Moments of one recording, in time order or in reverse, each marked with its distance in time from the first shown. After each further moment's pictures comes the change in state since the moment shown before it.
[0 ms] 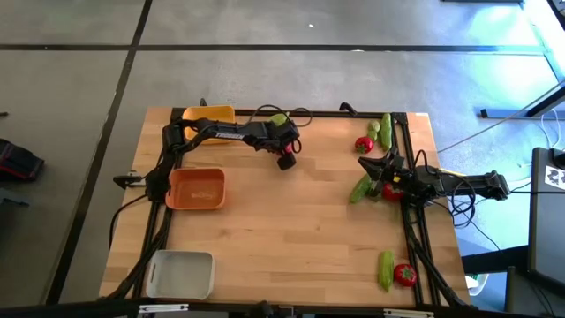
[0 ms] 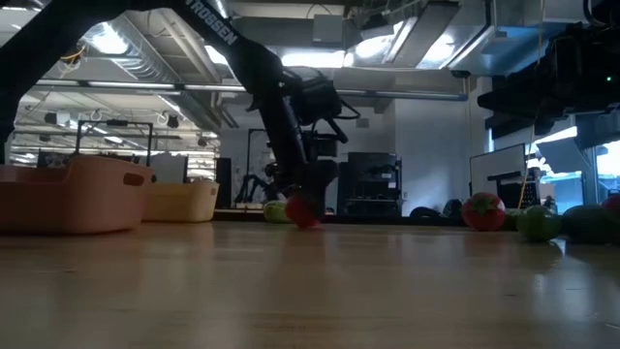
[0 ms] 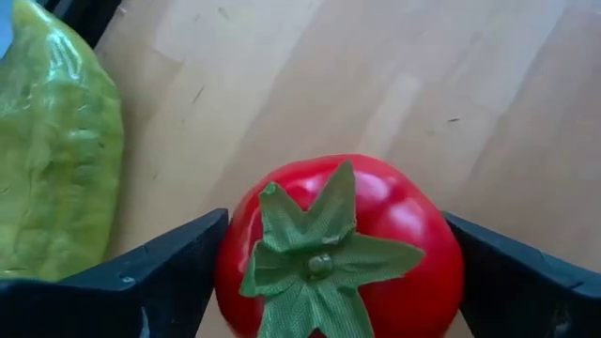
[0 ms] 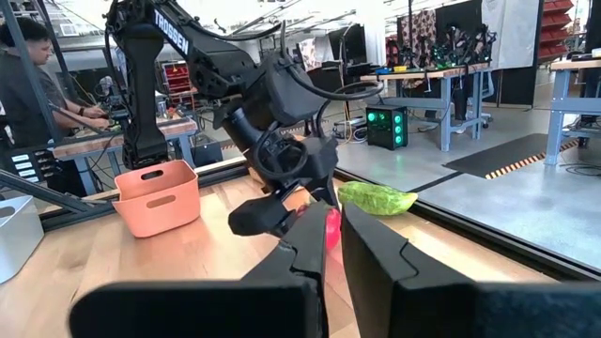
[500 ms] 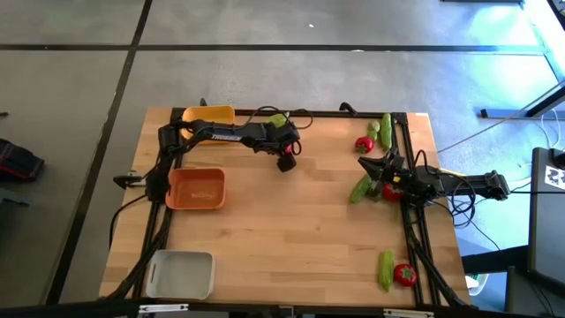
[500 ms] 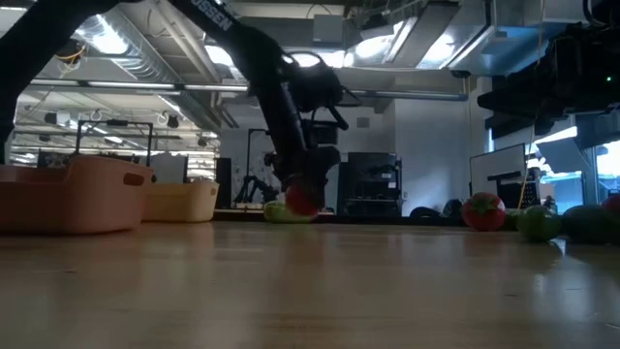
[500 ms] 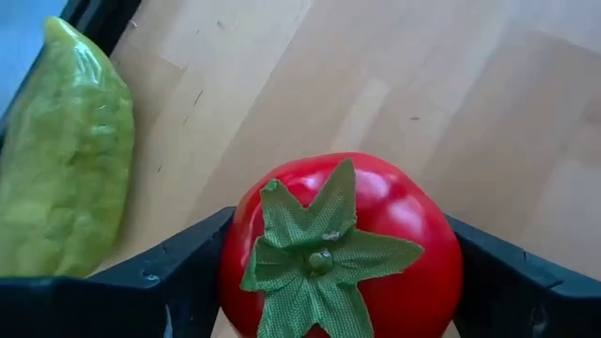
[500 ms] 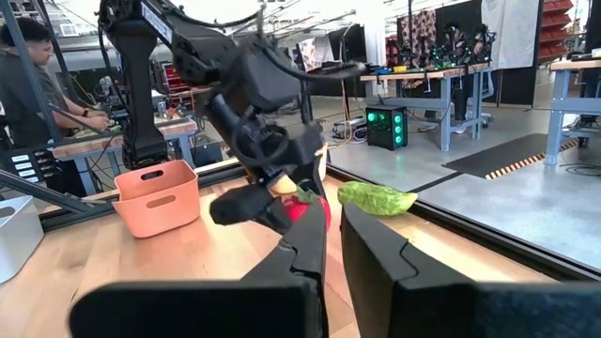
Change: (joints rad) left arm -0.038 -0.064 0.000 -0.052 -0.024 -0.033; right arm 0.000 0.000 0.000 -0.003 0.000 0.000
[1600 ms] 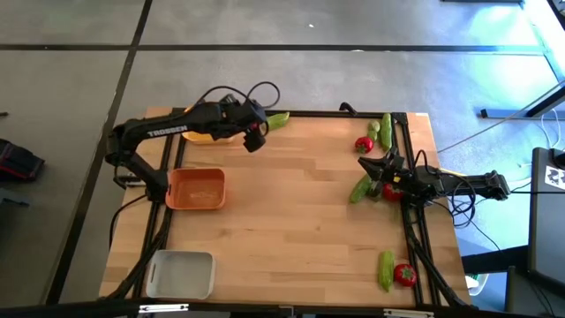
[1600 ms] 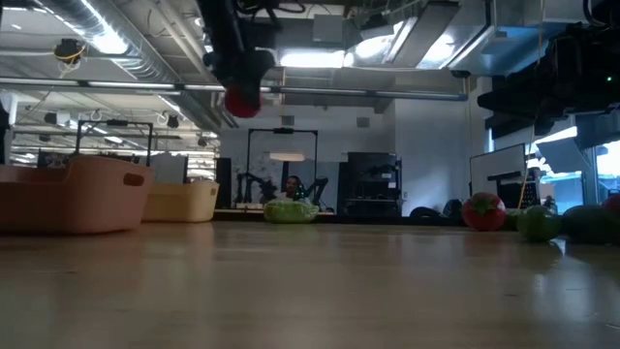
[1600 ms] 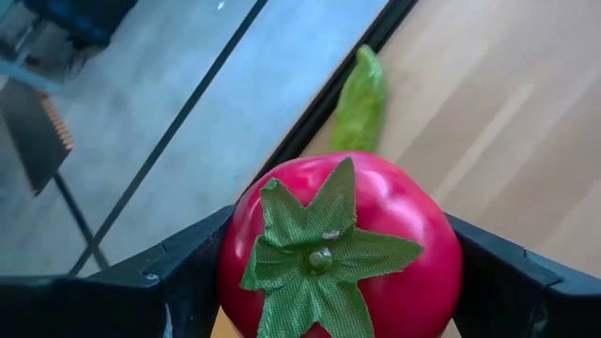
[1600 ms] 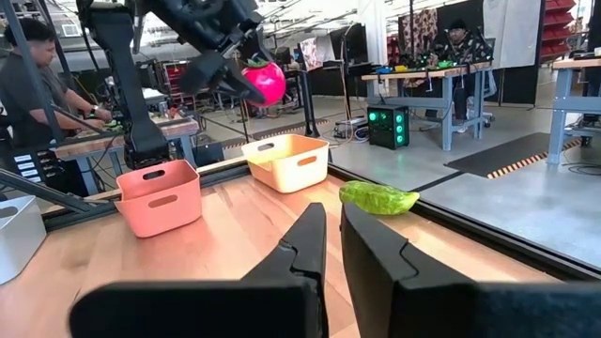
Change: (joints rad) left arm 0.017 -0.473 0.000 -0.450 -0.308 -0.029; right arm 0.000 0.000 0.000 0.002 -0.003 0.004
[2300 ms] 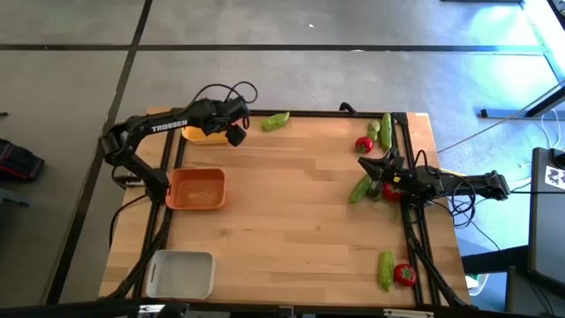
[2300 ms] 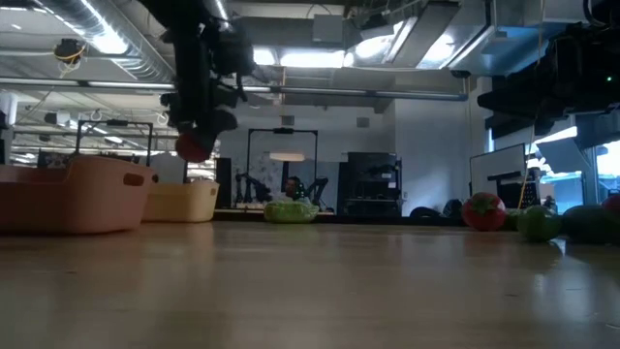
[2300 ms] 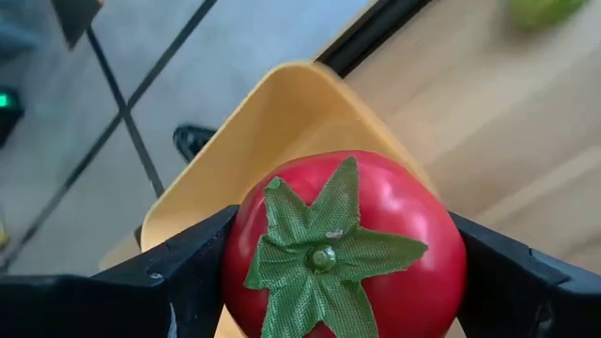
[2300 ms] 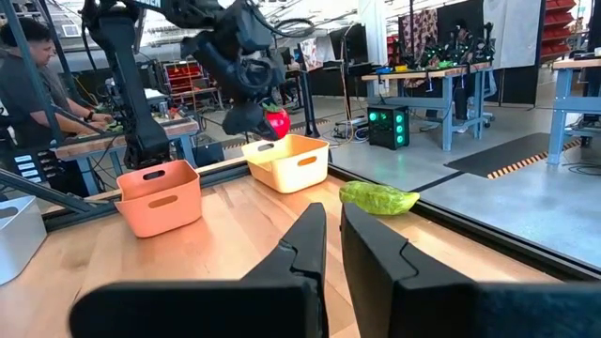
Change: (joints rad) left arm 0.246 -0.029 -0.289 0.041 0.000 -0.109; right arm 0.000 0.000 0.000 0.002 0.000 0.000
